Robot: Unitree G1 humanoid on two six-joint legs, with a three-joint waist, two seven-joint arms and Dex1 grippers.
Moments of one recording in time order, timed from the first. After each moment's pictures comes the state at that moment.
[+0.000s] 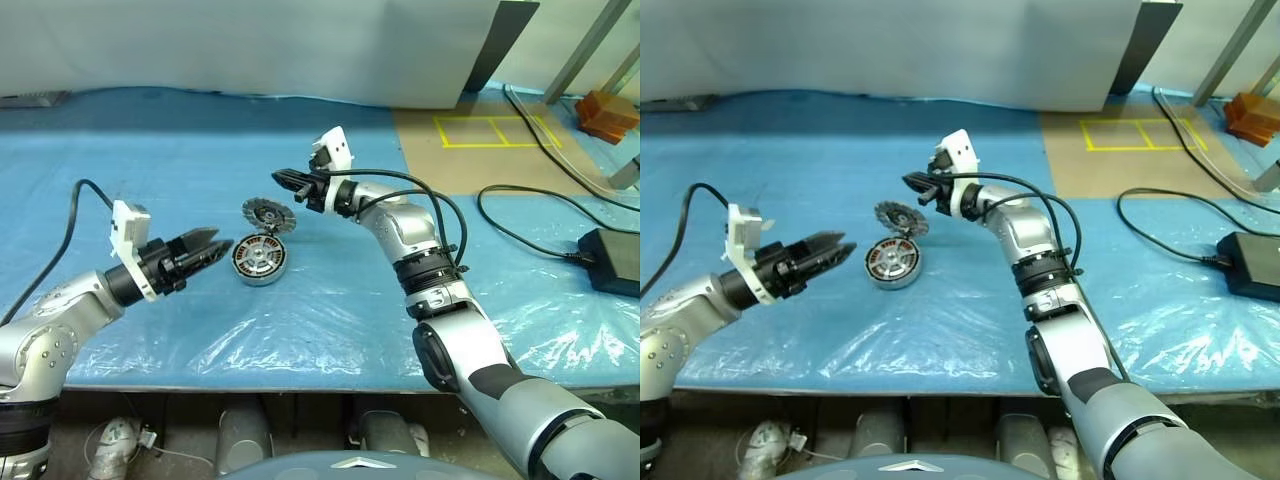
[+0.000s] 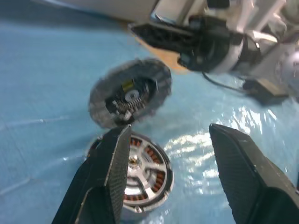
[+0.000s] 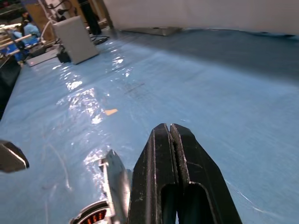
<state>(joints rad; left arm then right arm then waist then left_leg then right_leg) -0.02 0.76 0.24 -0.30 -0.93 0.61 -0.78 -0.92 -0.04 0.08 0.49 0.25 0.45 0.76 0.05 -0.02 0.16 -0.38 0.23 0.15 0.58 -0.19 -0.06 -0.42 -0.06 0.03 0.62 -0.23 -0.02</state>
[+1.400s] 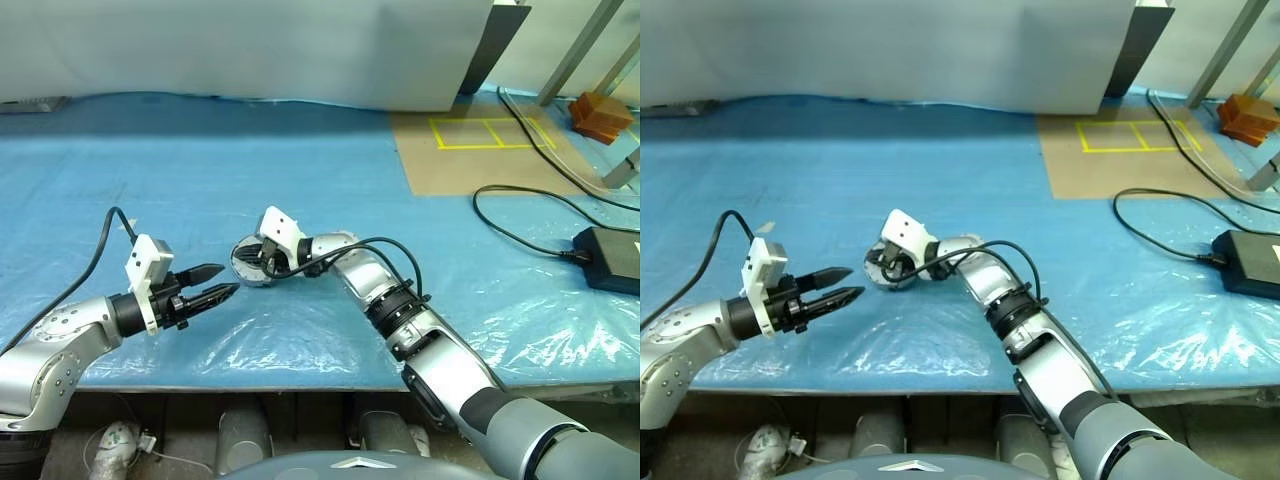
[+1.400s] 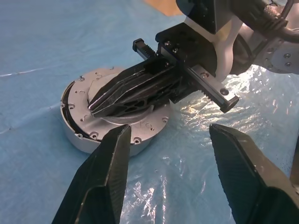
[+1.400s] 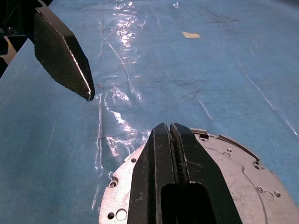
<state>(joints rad) 0.08 0.74 0.23 -0.36 -0.75 0.60 -0.84 -0.79 0.03 0.41 0.63 0.01 0.12 0.86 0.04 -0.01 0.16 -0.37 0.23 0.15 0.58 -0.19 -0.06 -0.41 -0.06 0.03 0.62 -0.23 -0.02</state>
